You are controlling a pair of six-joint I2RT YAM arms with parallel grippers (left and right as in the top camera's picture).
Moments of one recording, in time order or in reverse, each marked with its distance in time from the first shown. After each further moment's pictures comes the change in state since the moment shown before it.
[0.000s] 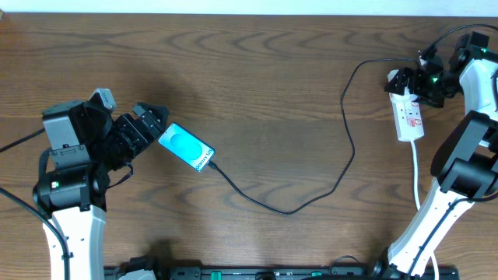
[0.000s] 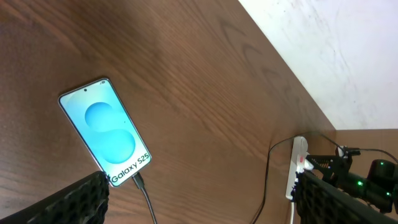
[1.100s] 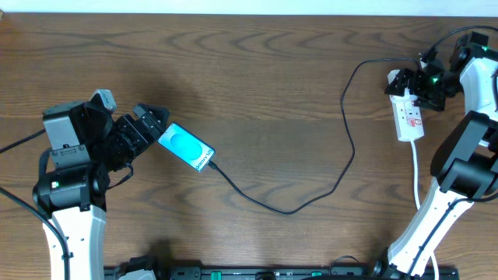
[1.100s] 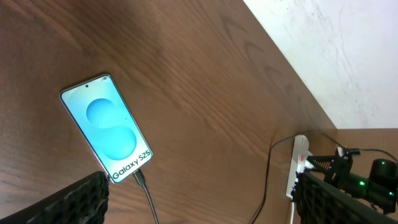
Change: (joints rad) left arm 0.000 0.000 0.000 -0.013 0.000 0.000; right arm 0.006 0.000 0.015 -0.052 0.031 0.045
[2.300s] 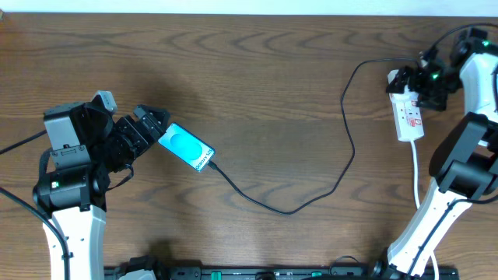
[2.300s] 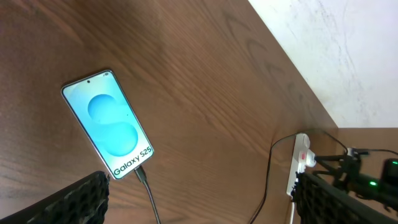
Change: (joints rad) left arm 0.000 0.000 0.000 -0.013 0.000 0.000; right arm 0.011 -0.010 0.048 -0.080 0.045 0.060
